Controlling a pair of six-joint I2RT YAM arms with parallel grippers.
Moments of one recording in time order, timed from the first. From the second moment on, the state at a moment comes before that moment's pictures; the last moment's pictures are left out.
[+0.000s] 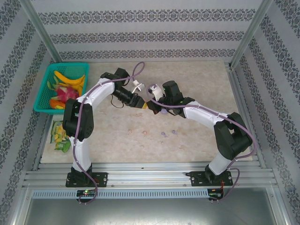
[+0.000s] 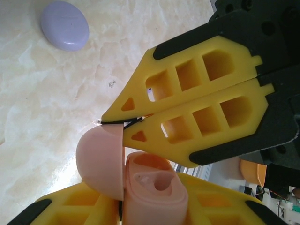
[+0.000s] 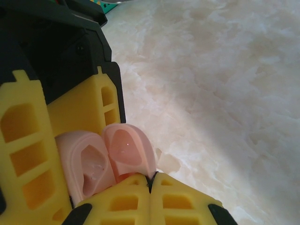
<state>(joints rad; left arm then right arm) -0.31 2.00 1.68 -1.10 0.96 0.23 0.54 1.66 1.09 -0.09 -0.45 0.00</state>
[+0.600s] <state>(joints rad) -0.32 2.03 1.71 -1.18 0.99 0.29 0.55 1.63 1.09 -0.16 -0.38 -0.12</state>
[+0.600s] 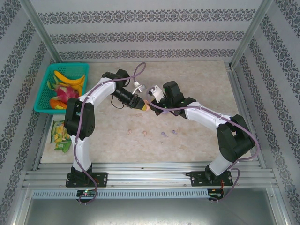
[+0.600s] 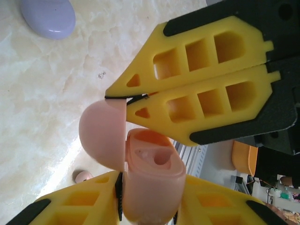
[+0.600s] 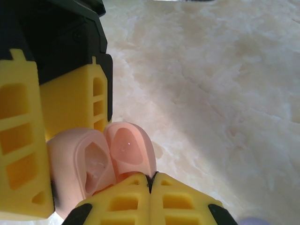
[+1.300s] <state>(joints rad) -0.32 2.04 1.71 -1.20 0.99 0.29 0.57 1.62 1.09 -0.18 -0.35 -0.14</state>
